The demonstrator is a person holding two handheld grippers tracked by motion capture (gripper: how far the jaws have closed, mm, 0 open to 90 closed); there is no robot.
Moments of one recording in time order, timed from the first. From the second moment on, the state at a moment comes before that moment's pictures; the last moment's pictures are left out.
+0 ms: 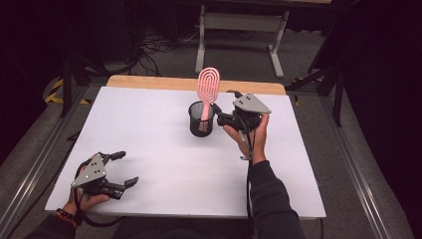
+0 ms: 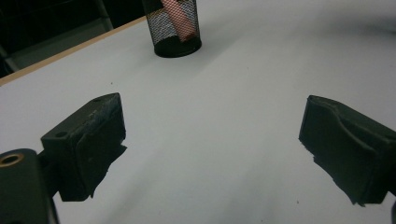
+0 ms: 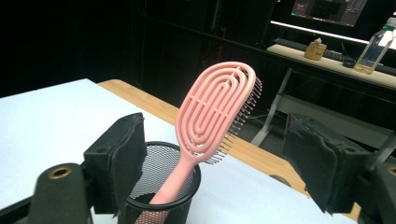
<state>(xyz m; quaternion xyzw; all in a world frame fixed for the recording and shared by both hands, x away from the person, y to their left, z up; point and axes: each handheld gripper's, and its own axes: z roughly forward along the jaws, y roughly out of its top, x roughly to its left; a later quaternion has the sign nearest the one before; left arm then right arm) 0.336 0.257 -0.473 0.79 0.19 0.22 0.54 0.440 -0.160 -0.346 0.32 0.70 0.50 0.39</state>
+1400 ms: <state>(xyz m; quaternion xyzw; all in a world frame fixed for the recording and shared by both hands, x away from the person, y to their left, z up) 0.336 0.256 -0.474 0.79 0.19 0.22 0.54 0.412 -0.163 -0.356 0.30 0.71 0.51 0.39</state>
